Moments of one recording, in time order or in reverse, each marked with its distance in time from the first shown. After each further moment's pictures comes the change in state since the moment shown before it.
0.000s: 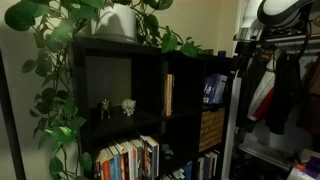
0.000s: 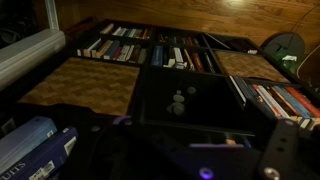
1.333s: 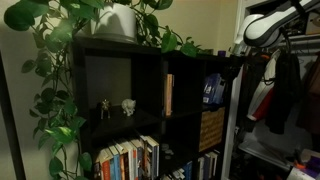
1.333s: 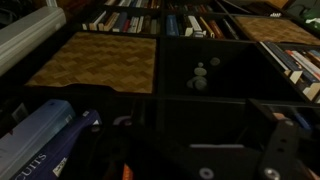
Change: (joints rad) arm -0.052 0.249 -0.132 0.007 -0.027 0.364 -0.087
